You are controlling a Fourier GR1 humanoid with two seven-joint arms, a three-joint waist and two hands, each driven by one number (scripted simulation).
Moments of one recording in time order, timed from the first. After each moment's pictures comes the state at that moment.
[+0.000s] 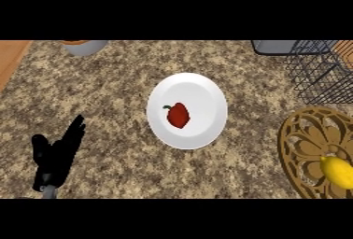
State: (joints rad) left arm 0.02 0.43 -0.23 -1.43 0.34 0.24 0.12; right arm -0.38 -1.14 -0.29 -2.07 -0.26 0.93 -0.20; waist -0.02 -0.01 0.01
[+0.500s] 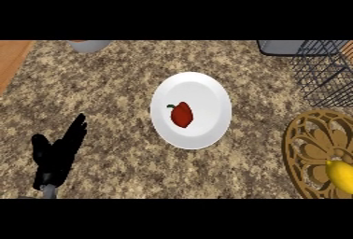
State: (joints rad) left arm 0.02 0.43 -0.23 -1.44 0.34 0.22 0.12; right arm -0.37 -1.35 -0.31 -2.07 -0.19 0.97 -0.22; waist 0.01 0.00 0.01
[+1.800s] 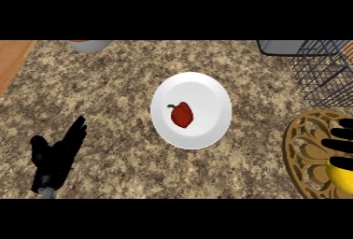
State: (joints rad) left arm 0.04 0.42 -0.22 -1.46 0.33 0.20 0.14; right arm -0.02 -1.34 -0.04 -2.04 0.34 0.57 -0.61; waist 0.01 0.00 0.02
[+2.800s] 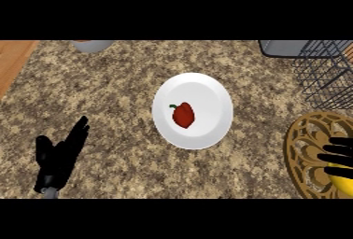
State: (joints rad) left arm 0.04 0.40 -0.22 -1.47 0.29 0.19 0.17; right arm 0.04 -1.24 0.21 -1.67 0.66 0.21 -0.93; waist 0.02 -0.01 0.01
